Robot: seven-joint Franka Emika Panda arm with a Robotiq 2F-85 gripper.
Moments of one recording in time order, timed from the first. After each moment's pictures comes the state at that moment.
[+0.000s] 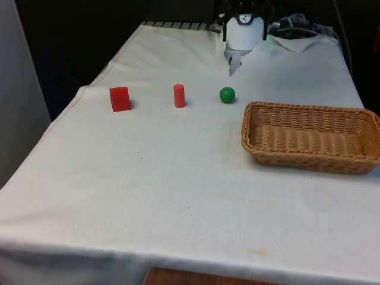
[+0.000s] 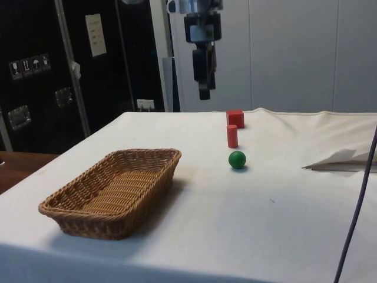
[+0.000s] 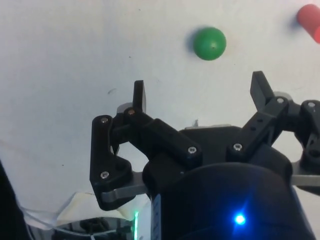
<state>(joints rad) 0.53 -0.20 -0.52 -2.50 -0.13 2.34 -0.02</state>
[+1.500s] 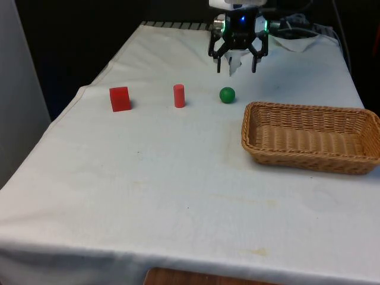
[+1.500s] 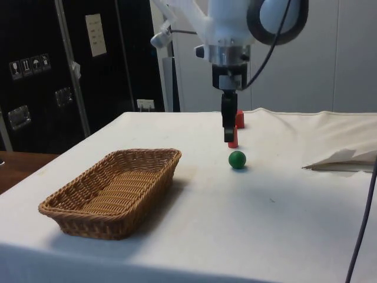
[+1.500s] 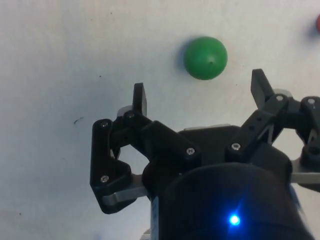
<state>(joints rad) 0.52 -0.06 -0.56 -2.75 -0.19 2.77 -0.07</state>
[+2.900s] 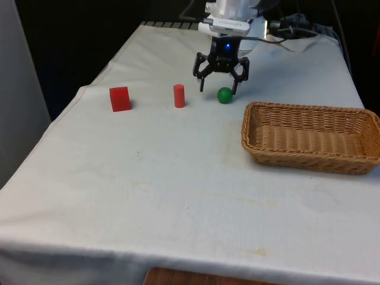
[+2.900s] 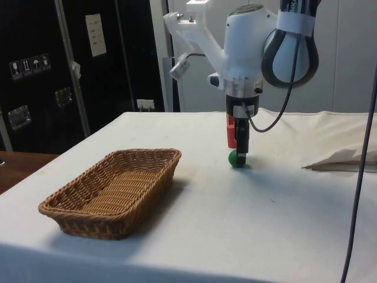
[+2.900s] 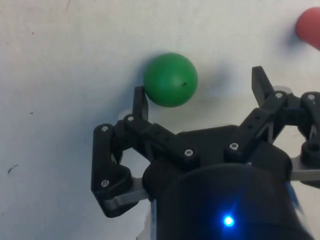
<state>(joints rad) 0.50 0.21 -0.60 -2.79 -0.18 3.09 -0.14</state>
